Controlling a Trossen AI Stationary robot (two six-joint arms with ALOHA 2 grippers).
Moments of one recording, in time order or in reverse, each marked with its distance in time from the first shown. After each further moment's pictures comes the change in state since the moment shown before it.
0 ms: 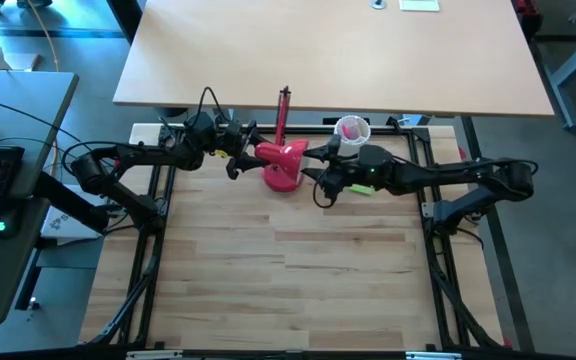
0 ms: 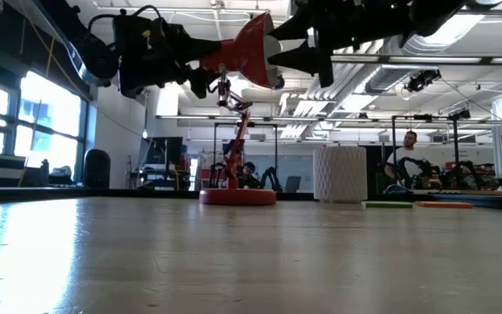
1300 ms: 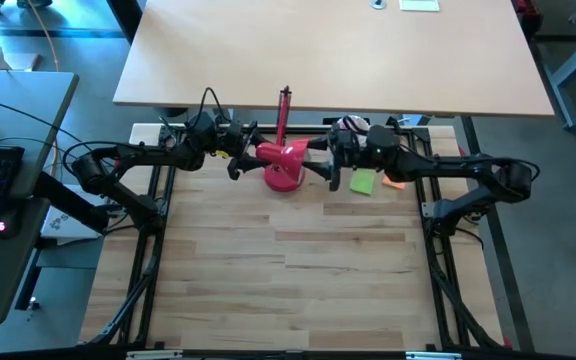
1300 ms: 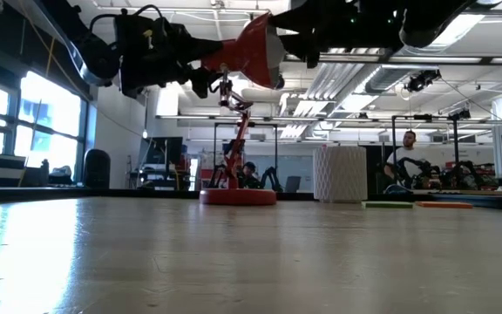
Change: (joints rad) left arm -0.004 0.002 0.003 -0.002 -0.009 0.005; right arm -0.172 0.003 0.000 0.153 -0.413 1.261
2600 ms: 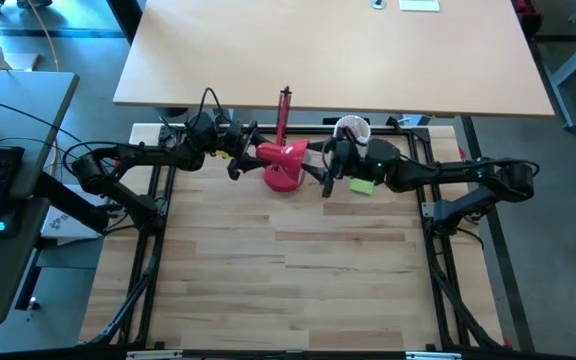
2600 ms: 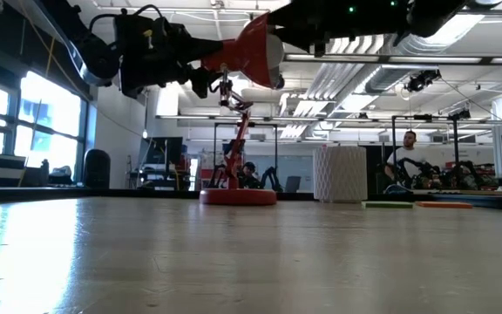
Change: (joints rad) left arm 0.000 -0.001 -0.001 0.001 -0.002 -0.002; right arm 0.135 -0.020 0.000 -0.009 0.318 -0.141
